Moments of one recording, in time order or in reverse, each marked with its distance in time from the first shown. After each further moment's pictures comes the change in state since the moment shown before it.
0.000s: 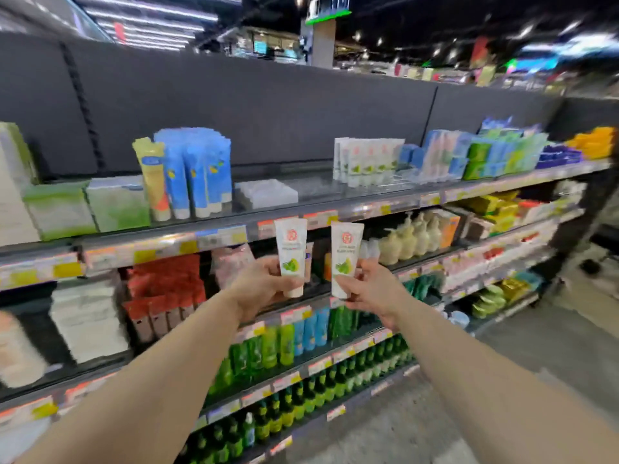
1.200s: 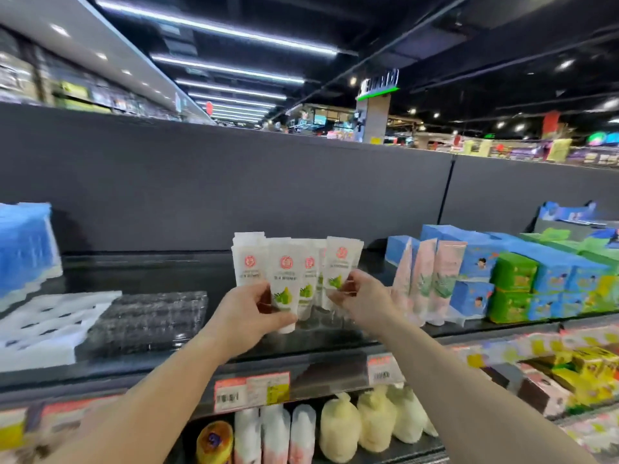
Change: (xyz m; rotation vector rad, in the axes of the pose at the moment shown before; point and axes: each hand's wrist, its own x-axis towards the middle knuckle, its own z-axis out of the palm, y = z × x) left_hand 0.386 0.090 0.167 0.493 0.371 0.268; right_hand 0.407 -0.056 -0.297 -0.362 -0.022 -0.338
